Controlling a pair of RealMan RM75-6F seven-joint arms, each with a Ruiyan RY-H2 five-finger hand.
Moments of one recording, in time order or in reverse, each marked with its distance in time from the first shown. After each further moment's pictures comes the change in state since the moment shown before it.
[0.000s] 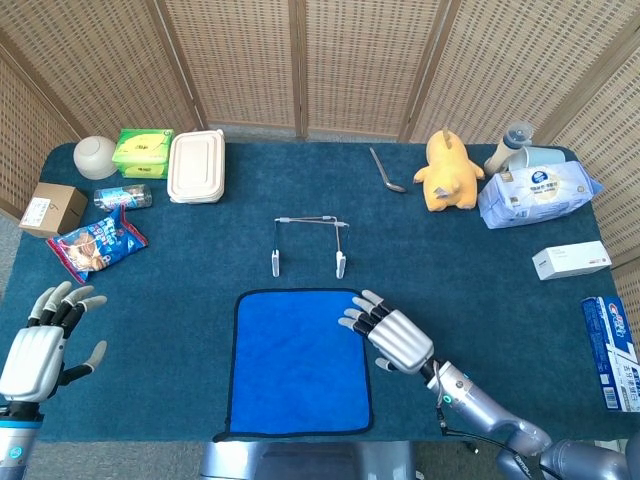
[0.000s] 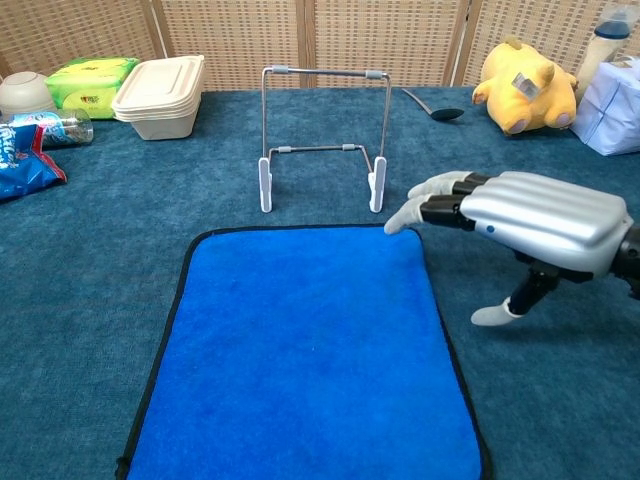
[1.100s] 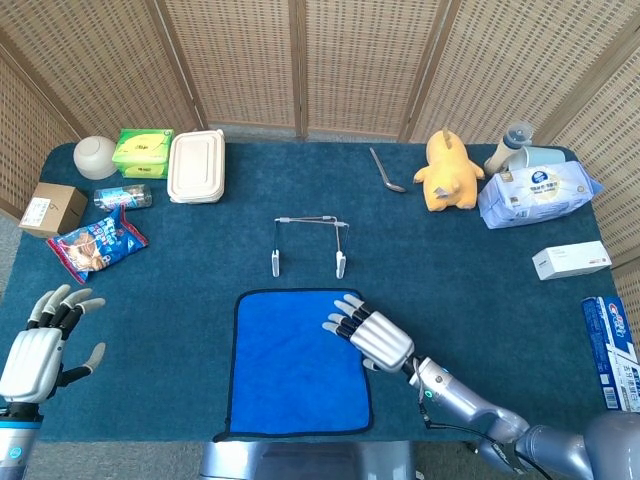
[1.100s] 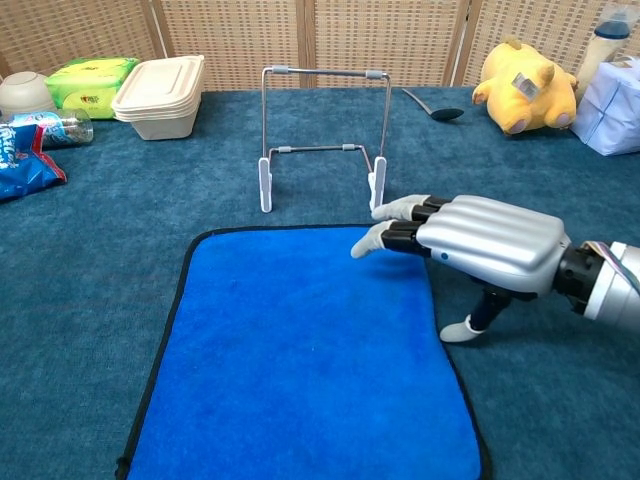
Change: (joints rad) left arm 0.004 -0.018 0.003 0.041 -0.013 -0.008 -0.040; right arm 0.083 -0.116 -0.034 0.141 0.010 -0.015 0.018
